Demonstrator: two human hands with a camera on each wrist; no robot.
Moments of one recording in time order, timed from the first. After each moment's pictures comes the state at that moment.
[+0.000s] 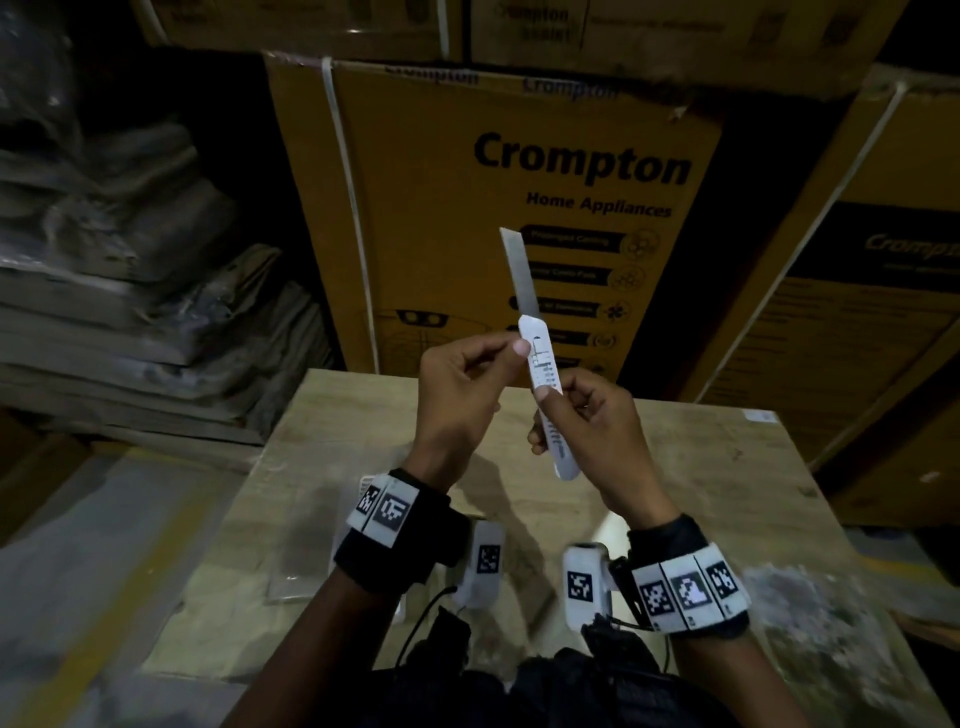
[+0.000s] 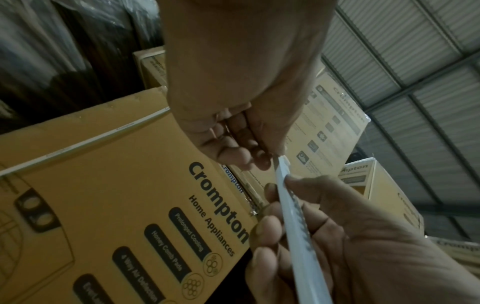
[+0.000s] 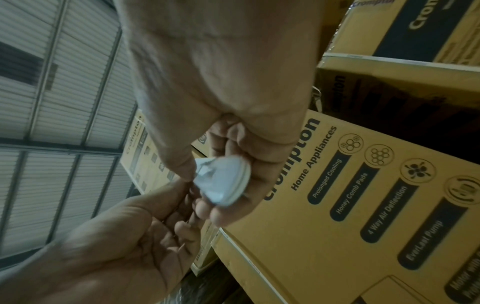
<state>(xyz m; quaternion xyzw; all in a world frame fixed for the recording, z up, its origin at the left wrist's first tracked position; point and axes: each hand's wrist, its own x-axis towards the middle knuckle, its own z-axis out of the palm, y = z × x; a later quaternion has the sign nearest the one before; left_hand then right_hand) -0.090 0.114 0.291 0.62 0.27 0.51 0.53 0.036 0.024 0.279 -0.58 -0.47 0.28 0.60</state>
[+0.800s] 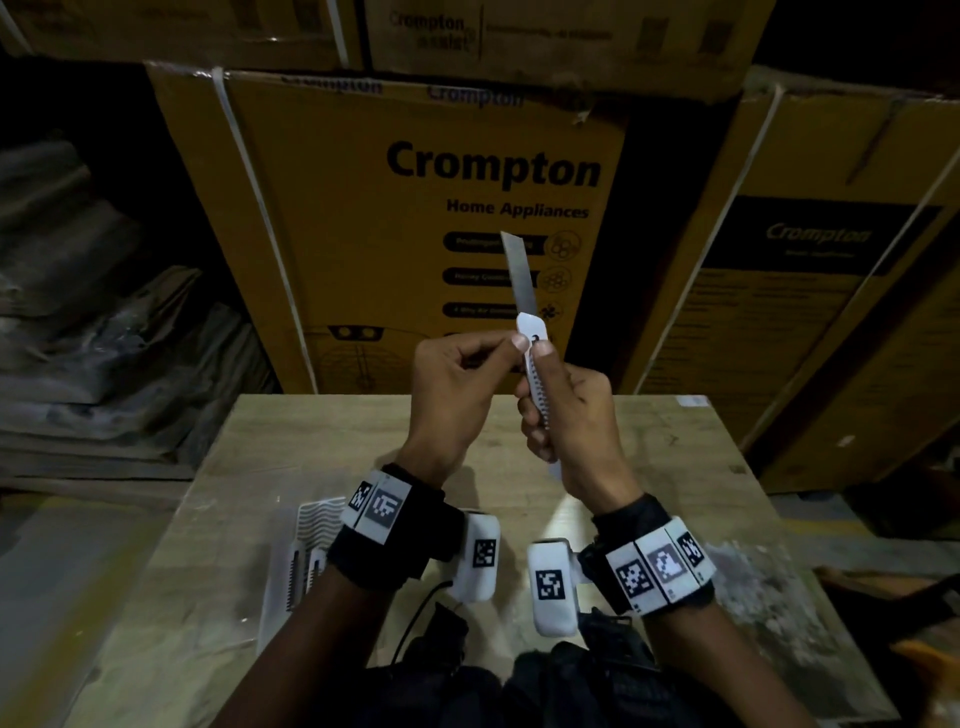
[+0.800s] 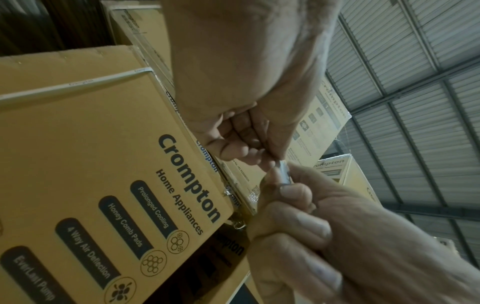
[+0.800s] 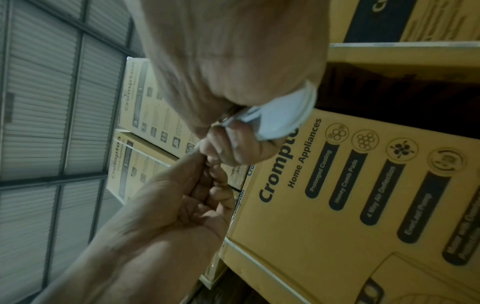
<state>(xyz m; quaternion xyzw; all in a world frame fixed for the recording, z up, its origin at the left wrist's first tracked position) -0.022 0.090 0.312 0.65 0.22 0.49 0.54 0.072 0.006 0.302 -0.57 -0.34 0.30 0.69</state>
